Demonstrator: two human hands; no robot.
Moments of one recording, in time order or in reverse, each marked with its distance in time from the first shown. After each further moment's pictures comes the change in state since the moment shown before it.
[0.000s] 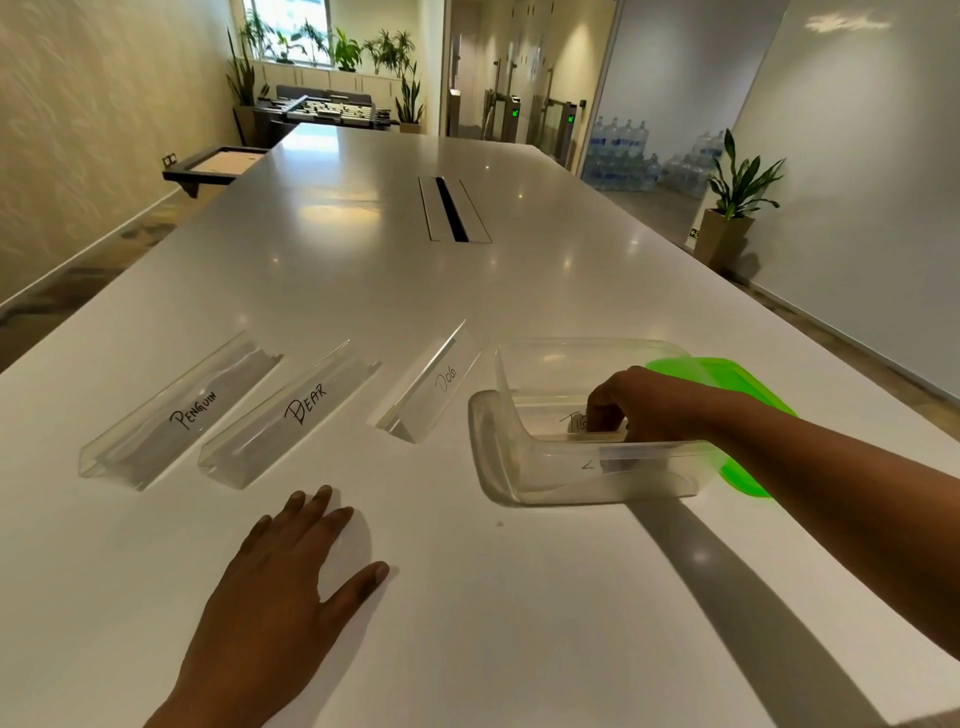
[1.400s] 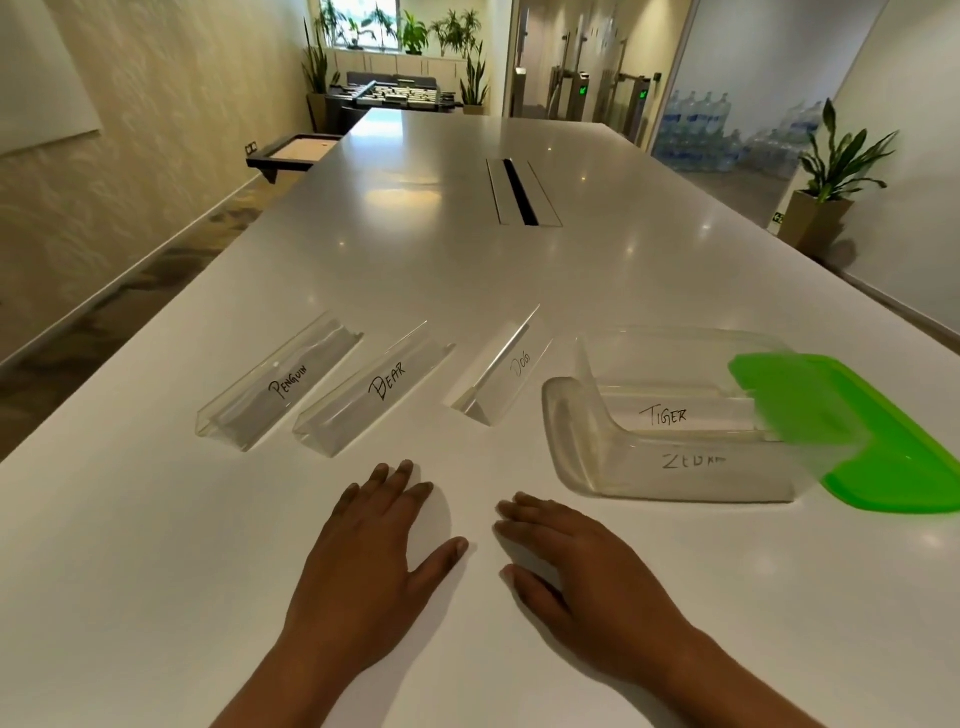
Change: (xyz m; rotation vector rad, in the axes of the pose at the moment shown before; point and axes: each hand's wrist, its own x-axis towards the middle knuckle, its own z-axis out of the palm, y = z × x) left_hand -0.003 0.004 -0.005 -0.001 0.005 -0.011; right_hand -0.053 -0.159 0.143 0.272 0.438 -0.307
